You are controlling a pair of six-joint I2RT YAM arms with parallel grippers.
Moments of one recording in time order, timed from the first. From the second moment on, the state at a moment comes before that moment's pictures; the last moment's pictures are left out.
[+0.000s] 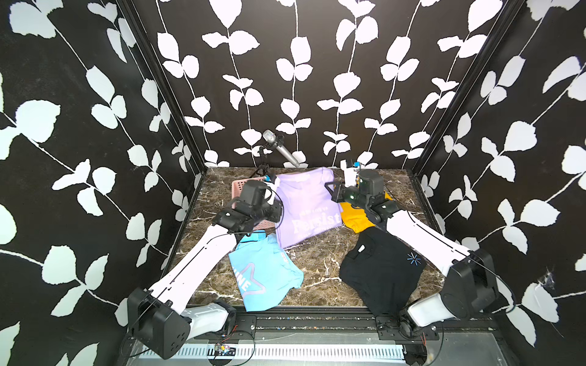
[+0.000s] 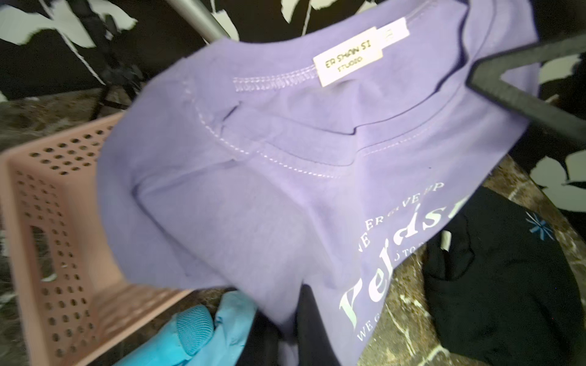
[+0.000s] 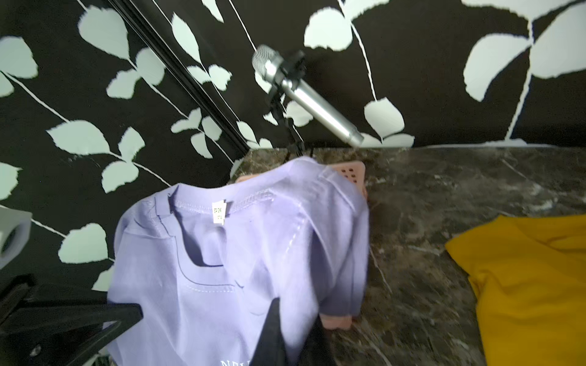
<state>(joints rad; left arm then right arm) -0.46 1.23 1.18 -0.56 0.07 -0.14 0.52 1.53 1.24 0.01 -0.29 0.45</state>
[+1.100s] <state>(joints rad) -0.09 1.62 1.34 -0.60 0.07 -0.06 0.69 2.21 1.94 -0.20 0.00 0.64</state>
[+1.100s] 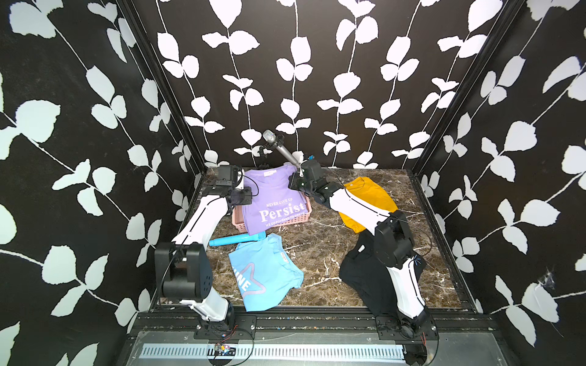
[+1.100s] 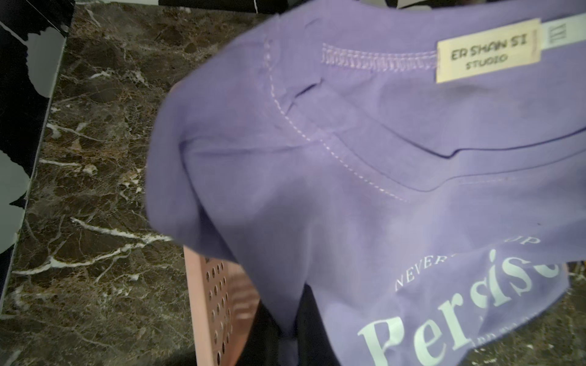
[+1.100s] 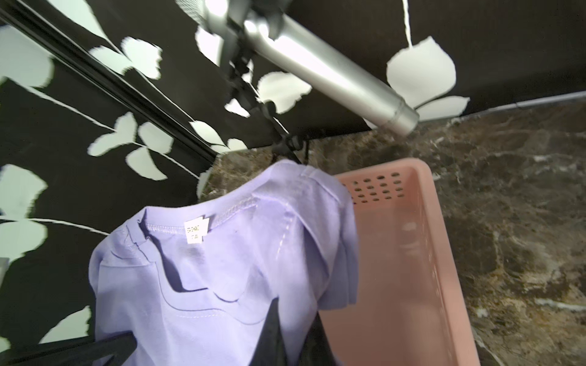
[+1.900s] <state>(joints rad) -0.09 2.00 1.63 -0.72 -0.02 0.03 0.69 2.43 2.13 -0.35 0.12 0.63</state>
